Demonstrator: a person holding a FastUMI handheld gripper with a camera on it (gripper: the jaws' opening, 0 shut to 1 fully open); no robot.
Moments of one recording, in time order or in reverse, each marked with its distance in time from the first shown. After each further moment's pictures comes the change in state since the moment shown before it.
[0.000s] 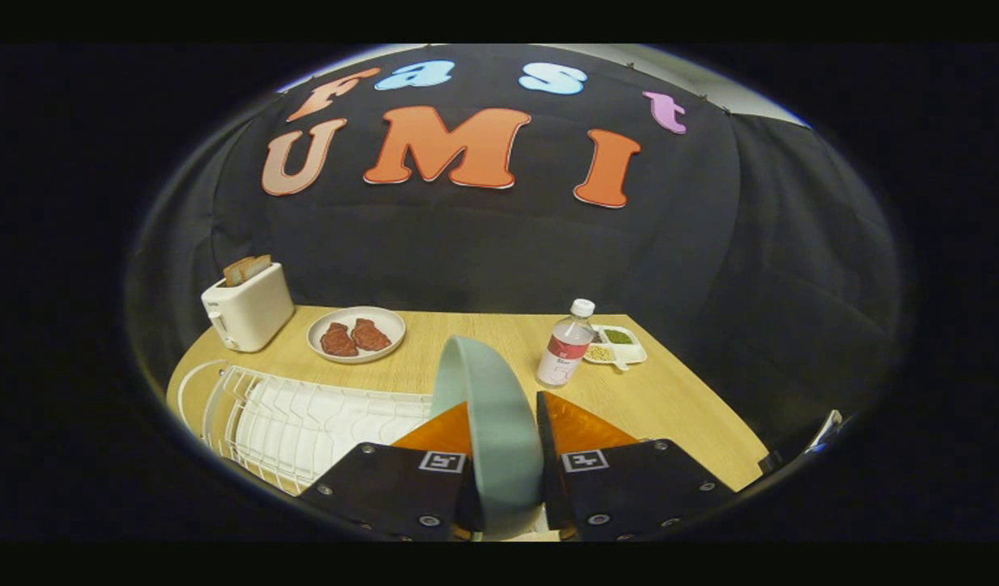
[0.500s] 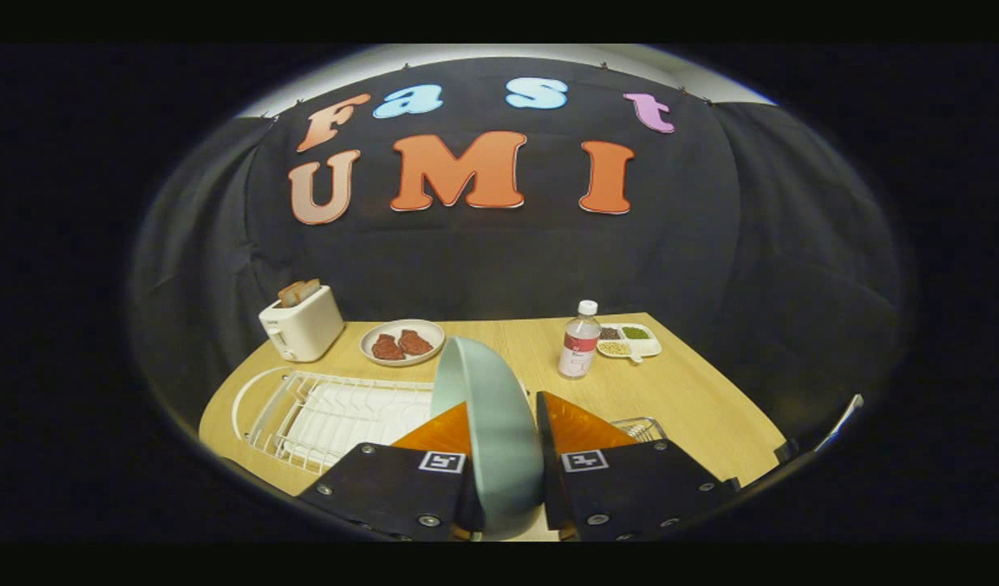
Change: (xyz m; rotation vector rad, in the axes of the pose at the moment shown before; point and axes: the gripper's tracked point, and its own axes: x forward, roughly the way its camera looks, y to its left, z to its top) arm -0.081 -0.008 -0.008 0.103 -0.038 0.158
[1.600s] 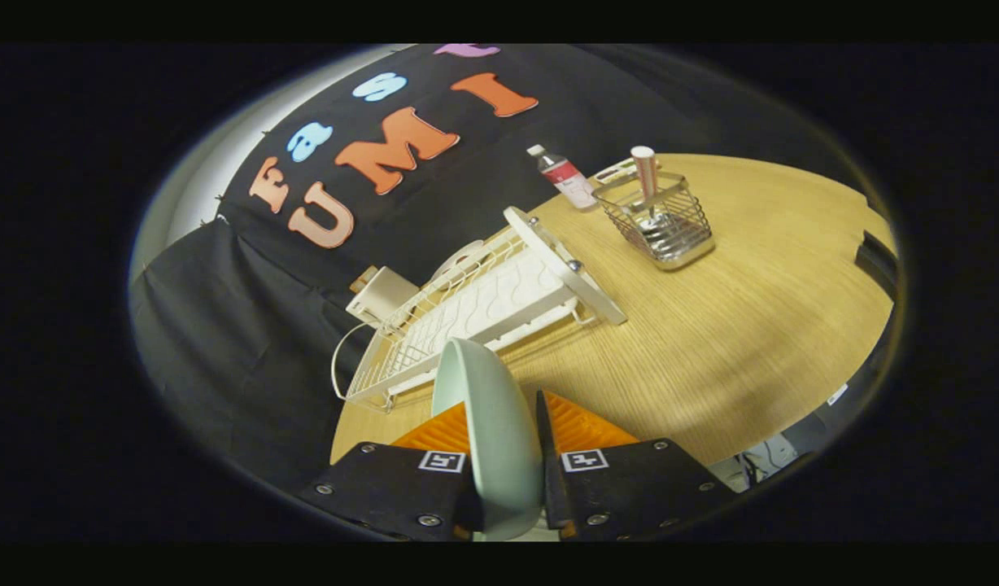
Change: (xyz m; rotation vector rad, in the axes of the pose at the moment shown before) arm -0.079 0.030 -0.233 0.608 0.268 0.339
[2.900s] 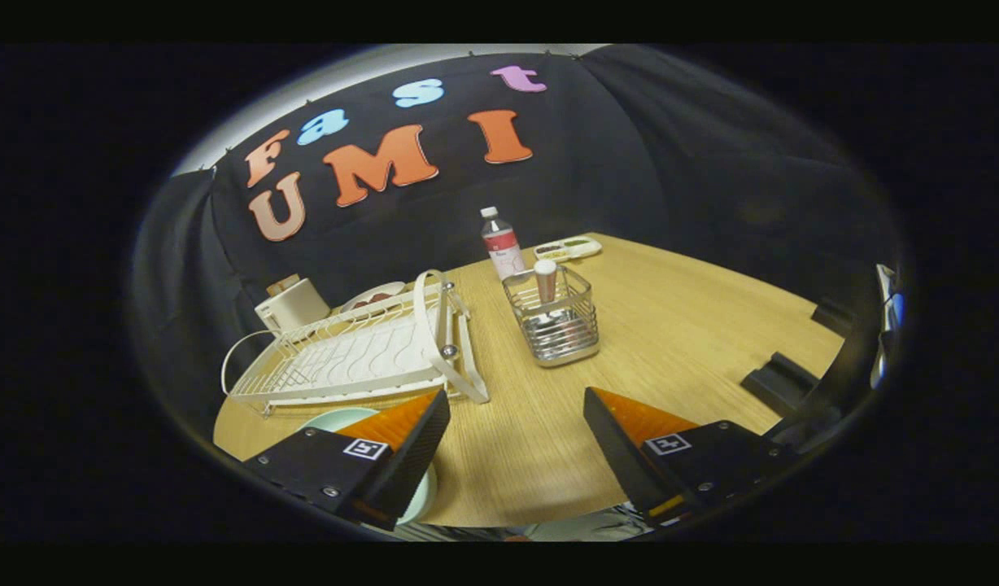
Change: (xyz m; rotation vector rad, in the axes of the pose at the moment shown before) arm -0.032 -0.078 0.112 -0.353 -0.302 -0.332
